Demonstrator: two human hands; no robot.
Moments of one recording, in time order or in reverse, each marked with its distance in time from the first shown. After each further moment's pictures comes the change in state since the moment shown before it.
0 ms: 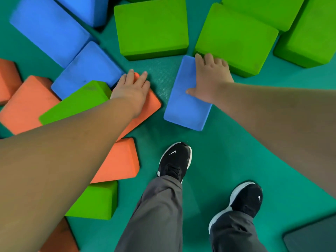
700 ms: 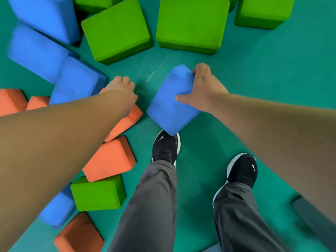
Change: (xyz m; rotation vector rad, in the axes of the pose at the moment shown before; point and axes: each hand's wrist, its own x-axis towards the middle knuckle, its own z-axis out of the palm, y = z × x) left_hand -0.045 0.079 -0.088 0.644 -0.260 0.160; right_hand -0.129 0.061 0.029 0.629 -0.011 0.190
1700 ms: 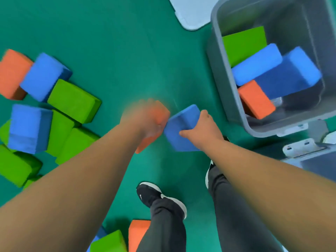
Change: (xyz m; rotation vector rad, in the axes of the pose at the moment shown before) left_hand -0.177 0.272 -0.422 0.000 0.562 0.486; right_hand -0.369 0.235 -0.034 1.046 0.449 1.049
